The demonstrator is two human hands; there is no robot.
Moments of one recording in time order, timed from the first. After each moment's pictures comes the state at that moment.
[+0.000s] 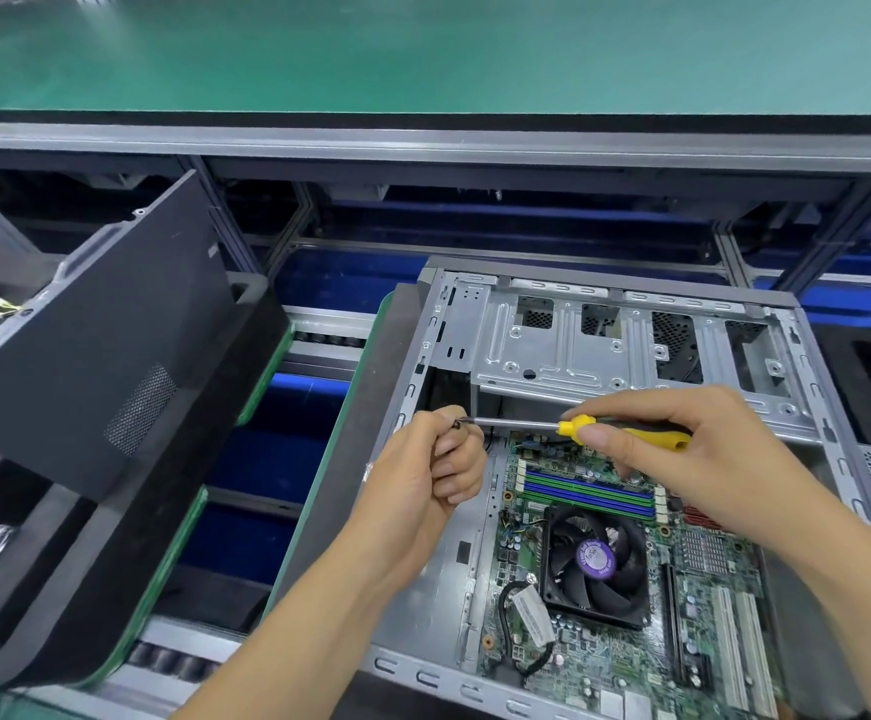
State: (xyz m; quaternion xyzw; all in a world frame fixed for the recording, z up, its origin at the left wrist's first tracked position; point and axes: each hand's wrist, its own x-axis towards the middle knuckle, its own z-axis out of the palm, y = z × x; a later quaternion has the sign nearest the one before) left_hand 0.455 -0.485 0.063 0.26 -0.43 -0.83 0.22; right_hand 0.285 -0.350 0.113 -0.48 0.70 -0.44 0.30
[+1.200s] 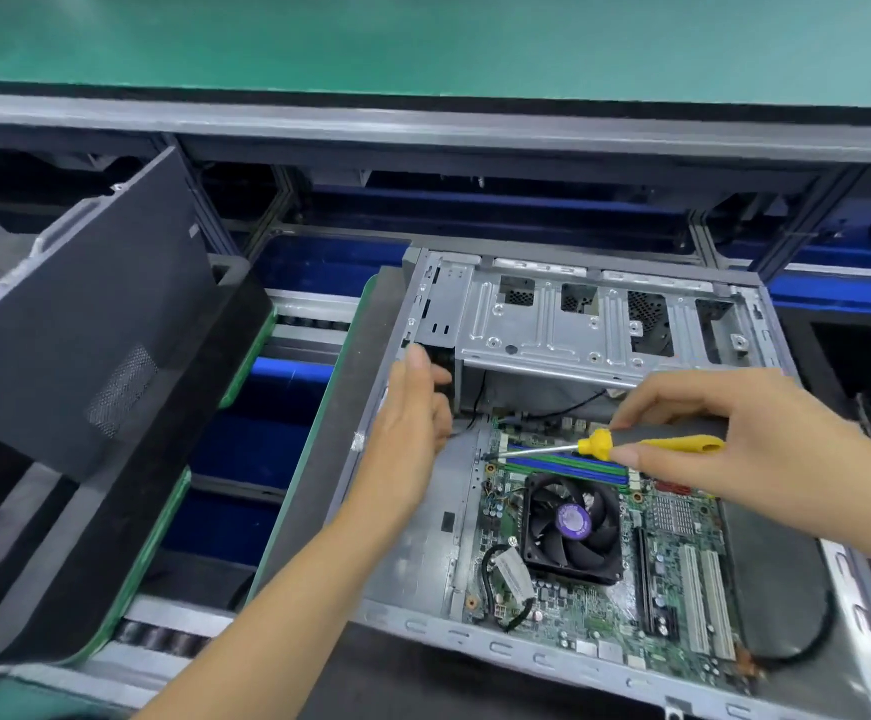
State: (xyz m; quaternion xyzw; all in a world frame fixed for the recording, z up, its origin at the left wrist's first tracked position) left_hand 0.450 -0.484 0.060 0.38 -0.62 -0.65 0.24; right_hand 0.284 -0.315 0.144 -0.54 0.76 -0.28 0.23
